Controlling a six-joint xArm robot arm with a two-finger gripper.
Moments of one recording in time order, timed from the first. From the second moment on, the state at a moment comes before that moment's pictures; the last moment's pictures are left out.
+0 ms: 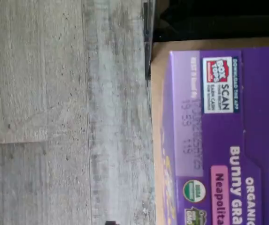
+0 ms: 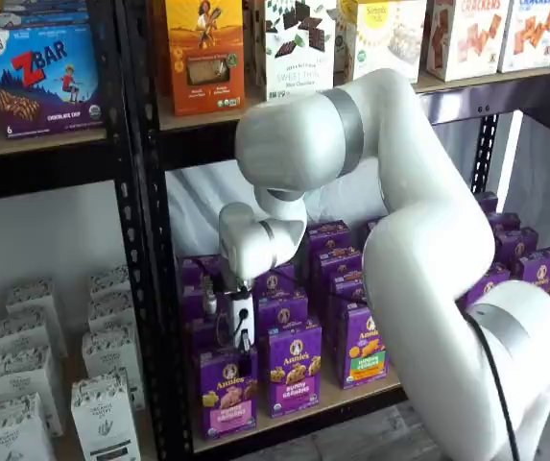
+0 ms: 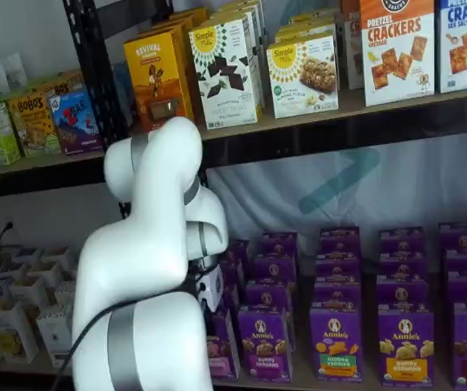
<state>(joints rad) 0.35 0.99 -1.50 0.04 0.53 -1.25</state>
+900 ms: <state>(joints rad) 0.36 1.03 -1.55 0.06 0.55 -1.26</state>
